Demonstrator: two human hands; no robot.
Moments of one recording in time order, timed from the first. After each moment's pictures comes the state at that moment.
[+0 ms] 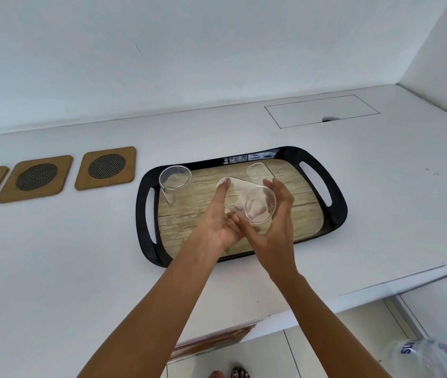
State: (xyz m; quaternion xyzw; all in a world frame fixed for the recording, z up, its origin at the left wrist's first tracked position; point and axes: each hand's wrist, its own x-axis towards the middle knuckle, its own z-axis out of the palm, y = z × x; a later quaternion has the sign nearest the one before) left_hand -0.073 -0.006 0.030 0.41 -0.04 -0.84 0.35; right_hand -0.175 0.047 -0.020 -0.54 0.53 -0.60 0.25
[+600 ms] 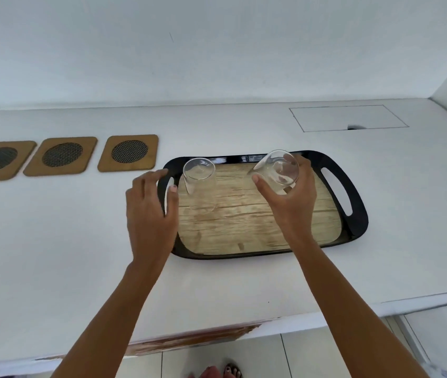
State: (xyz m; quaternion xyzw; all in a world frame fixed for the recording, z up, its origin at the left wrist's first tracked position) left_hand 0.049 0.030 0.014 0.67 -0.56 -0.07 0.49; right_hand -0.173 -0.004 0.016 -0.53 0.58 -0.59 0.22
